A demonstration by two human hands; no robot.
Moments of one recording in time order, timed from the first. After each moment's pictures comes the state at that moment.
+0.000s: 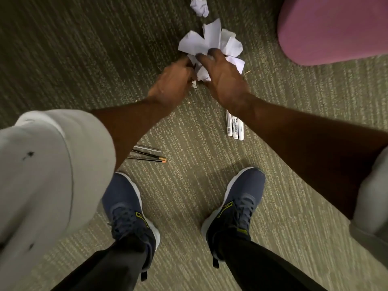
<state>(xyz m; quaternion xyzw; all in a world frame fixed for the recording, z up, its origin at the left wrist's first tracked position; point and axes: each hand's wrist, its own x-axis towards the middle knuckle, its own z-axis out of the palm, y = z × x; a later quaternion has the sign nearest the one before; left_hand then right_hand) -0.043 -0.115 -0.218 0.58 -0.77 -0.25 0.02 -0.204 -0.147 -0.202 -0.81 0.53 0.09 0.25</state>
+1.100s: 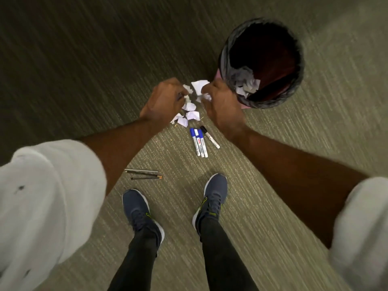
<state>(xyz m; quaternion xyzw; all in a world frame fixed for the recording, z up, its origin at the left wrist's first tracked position) -0.096 -0.190 0.092 0.59 -0.75 -0.30 0.09 -0.277 -0.174 0.086 -0.73 0.64 -0.08 0.22</state>
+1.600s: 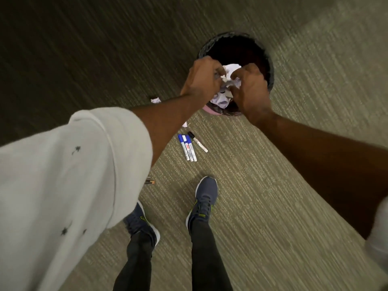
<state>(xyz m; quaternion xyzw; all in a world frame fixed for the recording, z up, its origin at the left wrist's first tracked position) -0.257 -0.263 0.133 0.59 -0.71 -0.34 0.15 -0.407 -0.224 0.129 -0.65 0.73 -0.07 0.20</state>
